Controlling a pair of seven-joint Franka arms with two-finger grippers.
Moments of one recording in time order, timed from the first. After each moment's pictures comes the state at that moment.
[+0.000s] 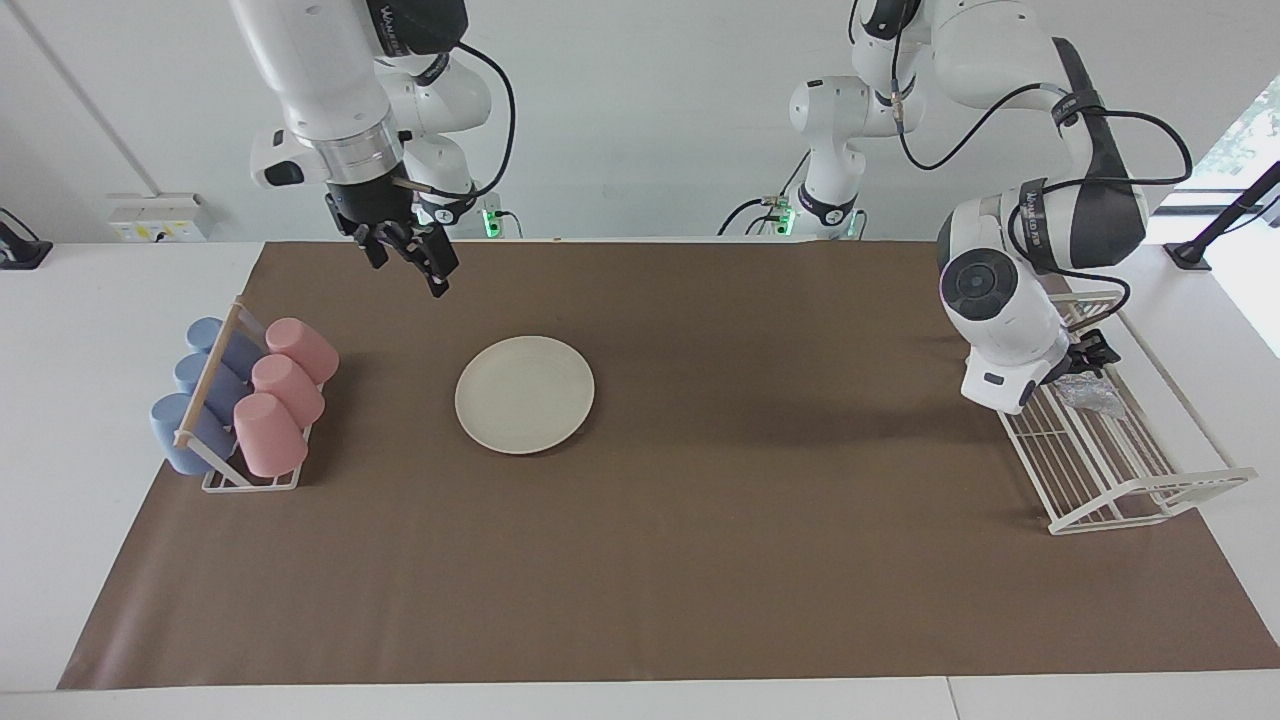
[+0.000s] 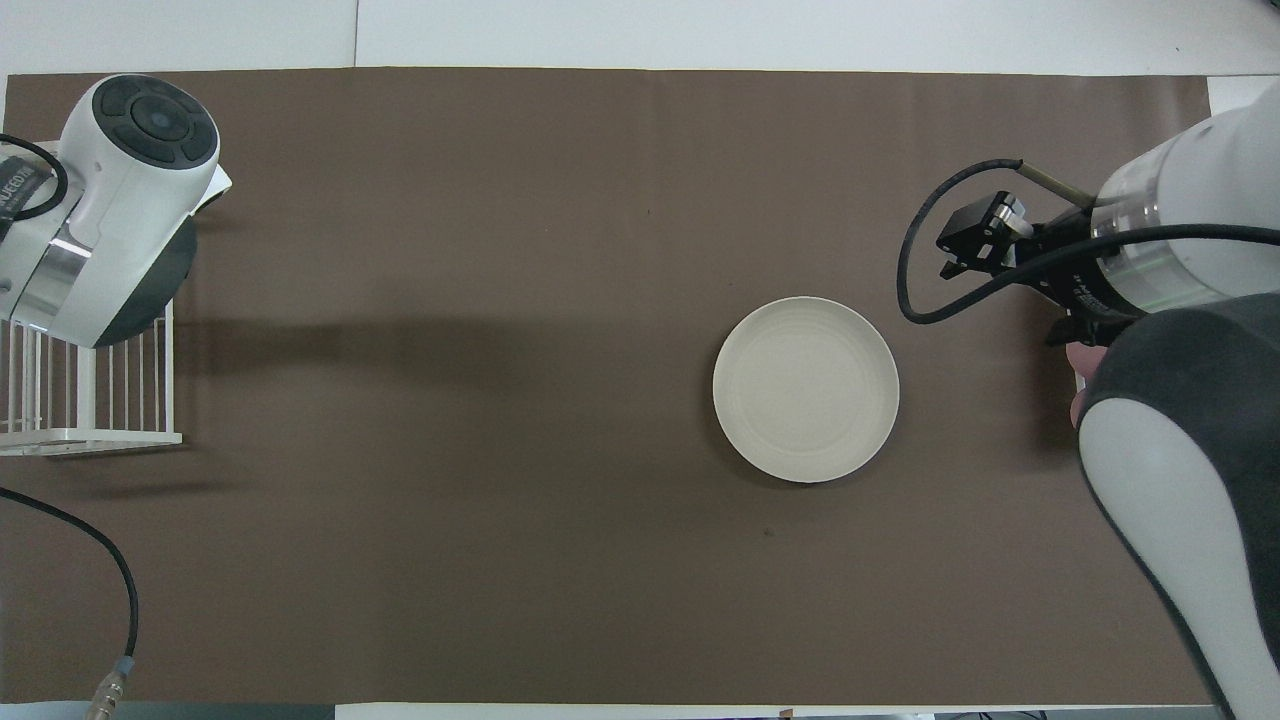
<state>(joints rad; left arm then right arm) -0.07 0.31 -0.10 -1.66 0.80 1.71 -0.36 0.19 0.02 0.05 -1.54 0.01 1.58 0.90</state>
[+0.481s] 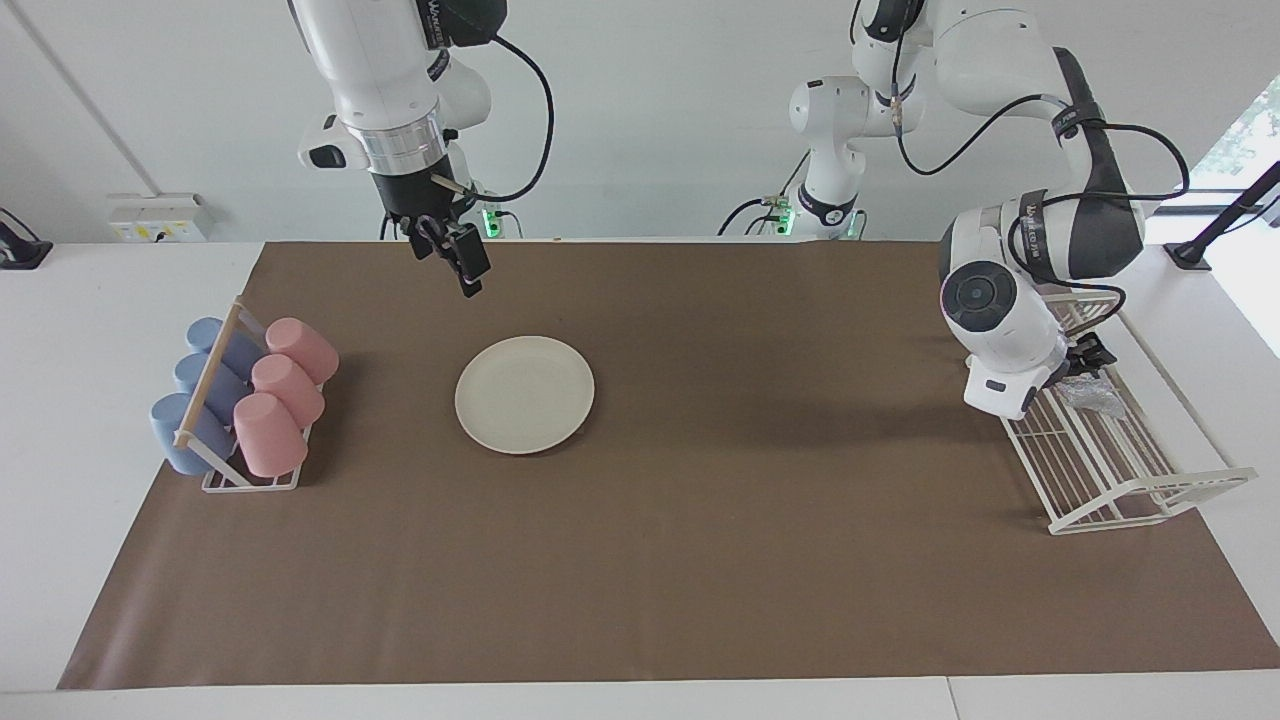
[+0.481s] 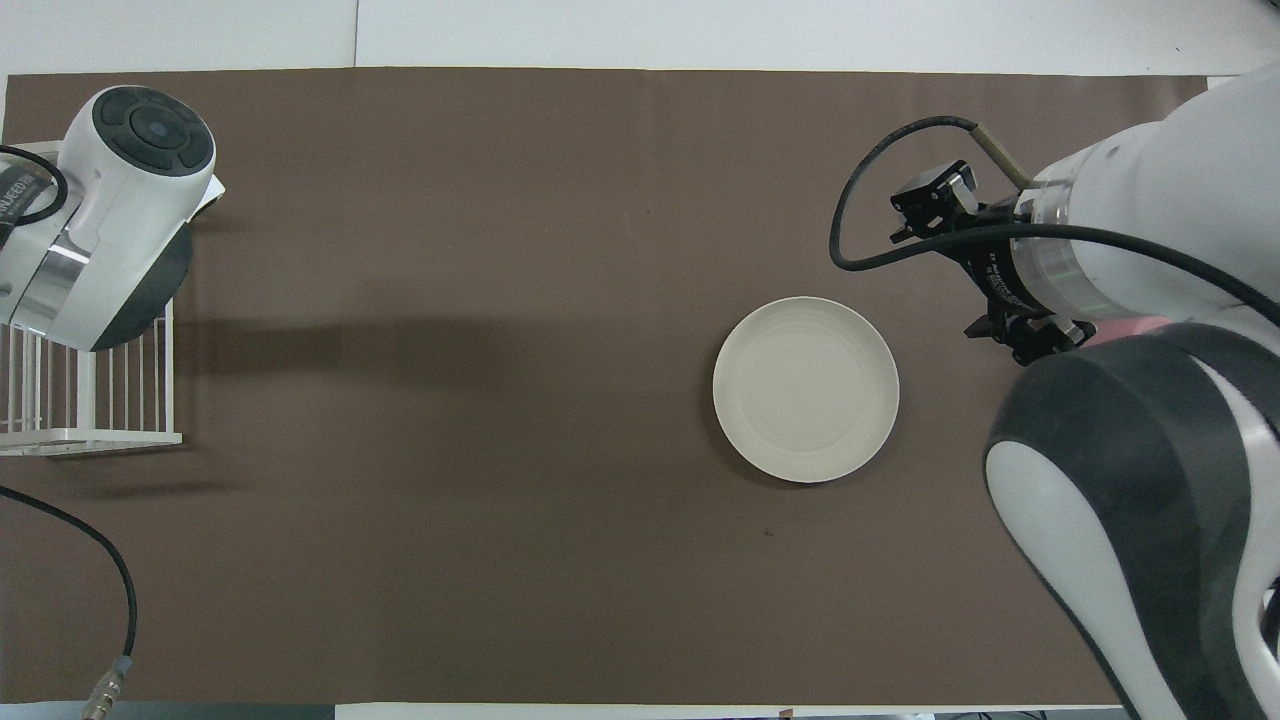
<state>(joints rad) -0.06 0.31 -0.09 -1.68 0.80 1.72 -0.39 0.23 0.02 0.05 -1.62 0.01 1.75 1.24</state>
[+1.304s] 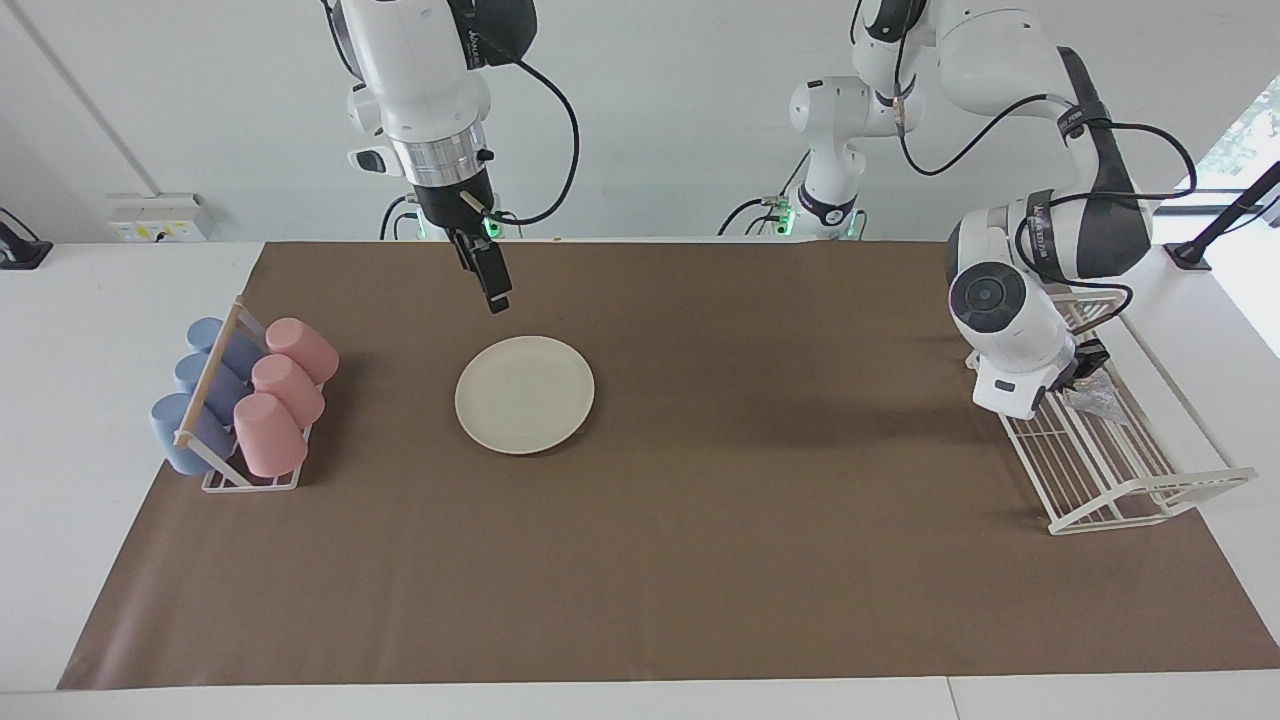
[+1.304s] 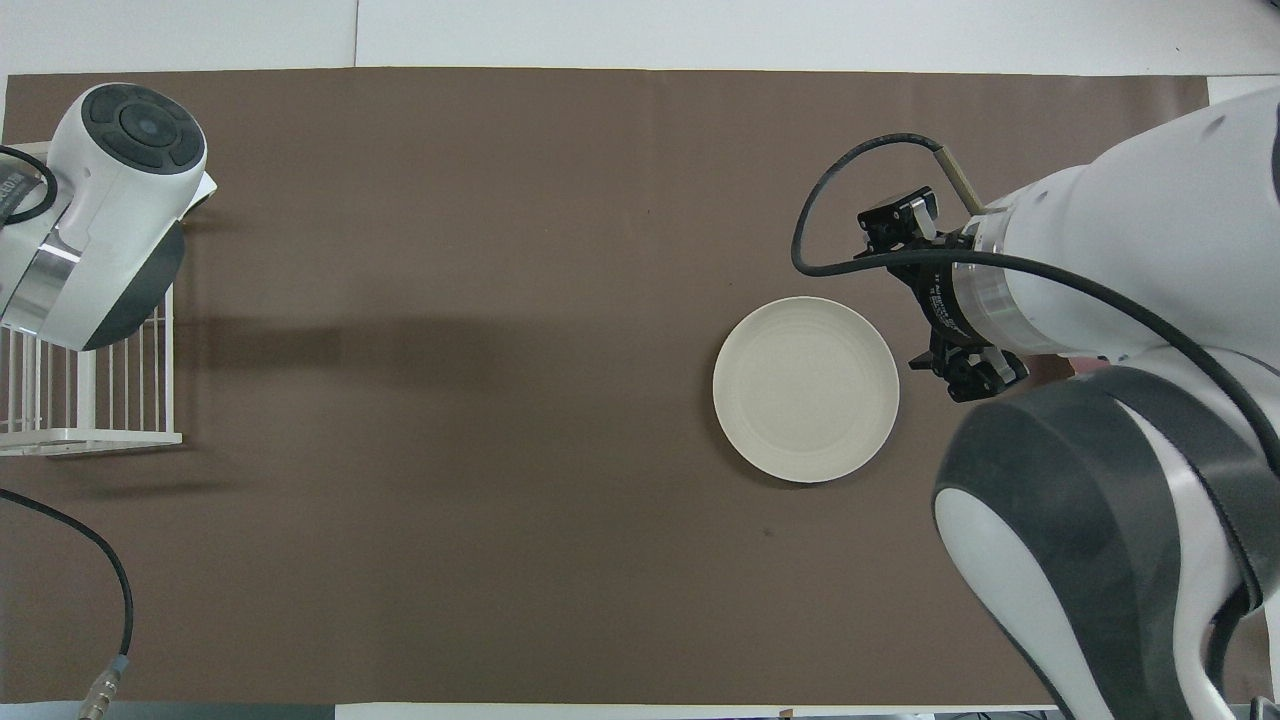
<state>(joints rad) -0.06 0.31 -0.08 -1.68 0.80 1.72 -0.40 0.27 -0.01 0.06 -1.66 0.06 1.77 1.44</state>
